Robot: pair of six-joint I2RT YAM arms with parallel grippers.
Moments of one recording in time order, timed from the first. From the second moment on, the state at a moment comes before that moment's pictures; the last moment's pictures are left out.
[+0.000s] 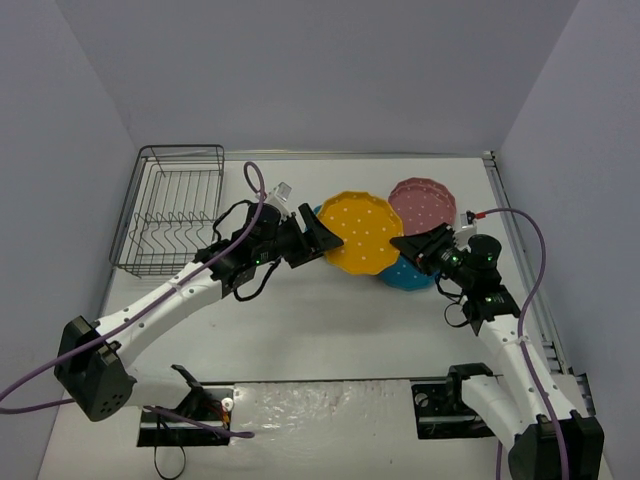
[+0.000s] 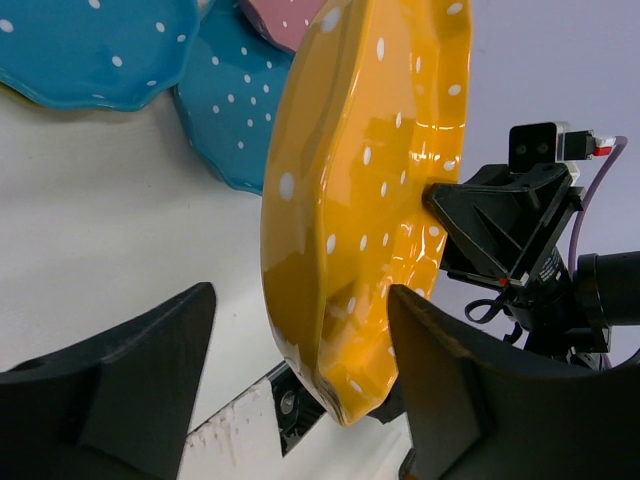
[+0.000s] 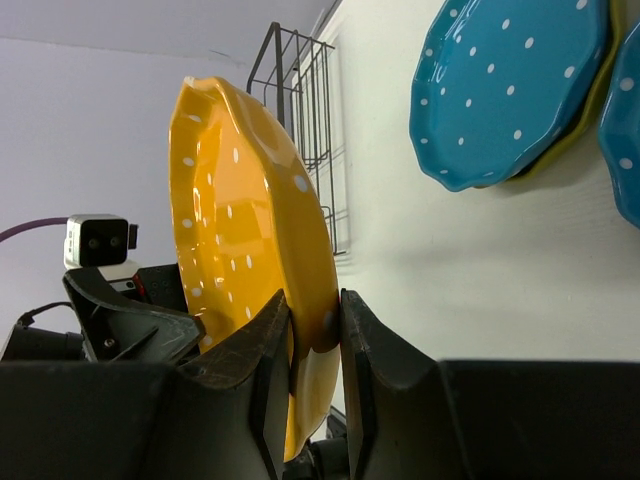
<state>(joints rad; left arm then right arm) -0.72 1.30 1.07 -0.20 0.19 -1.05 0.09 0.84 0.52 0.06 -0.52 1.18</state>
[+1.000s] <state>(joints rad) -0.73 1.26 1.08 -0.16 0.16 -1.03 0.13 0.83 0.54 0.05 -0.52 1.16</state>
